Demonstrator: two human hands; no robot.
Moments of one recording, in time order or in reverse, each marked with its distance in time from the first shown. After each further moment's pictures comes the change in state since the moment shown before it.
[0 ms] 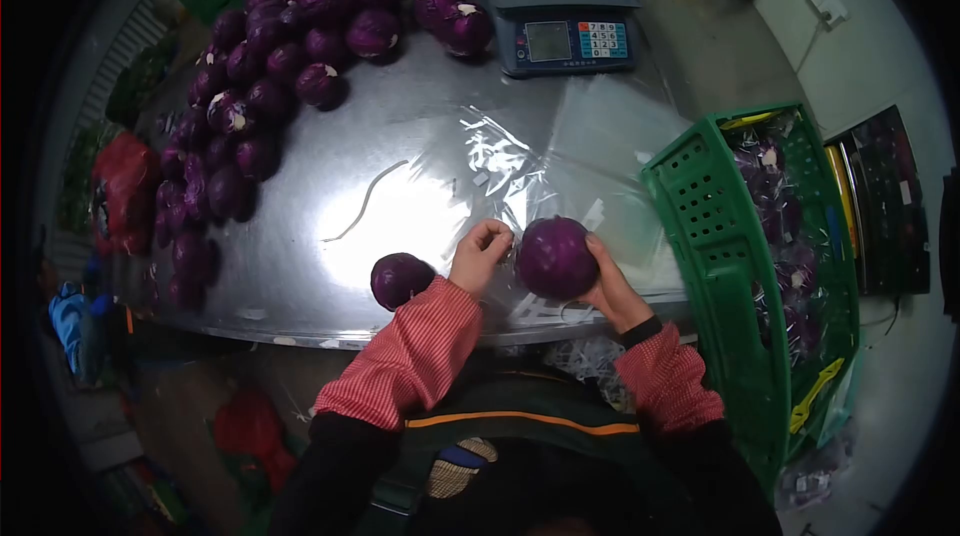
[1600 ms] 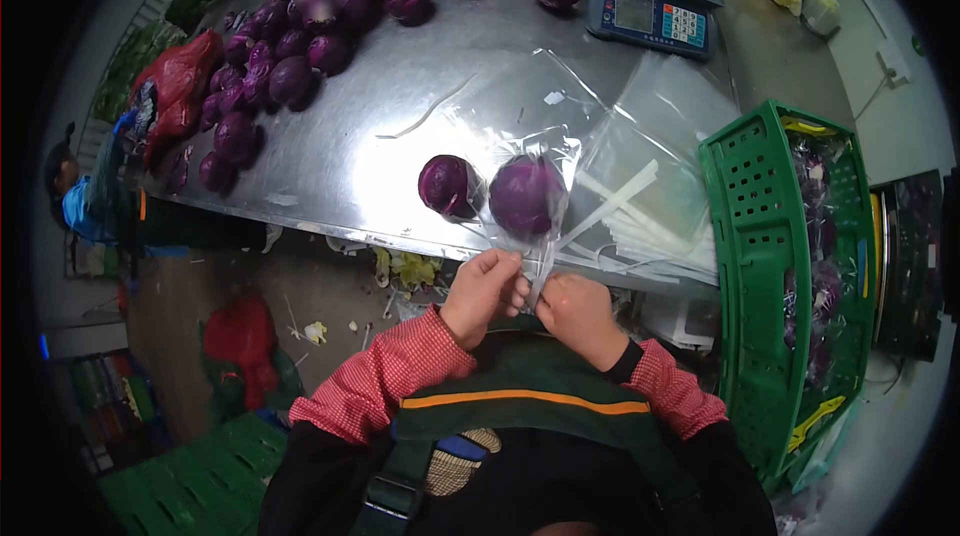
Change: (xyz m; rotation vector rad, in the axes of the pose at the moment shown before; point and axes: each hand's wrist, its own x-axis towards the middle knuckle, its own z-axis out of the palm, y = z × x) left_hand -0.191 0.056 0.021 -0.164 0.227 -0.426; right_hand -0.073 0.095 0.064 -1.524 -0.079 -0.951
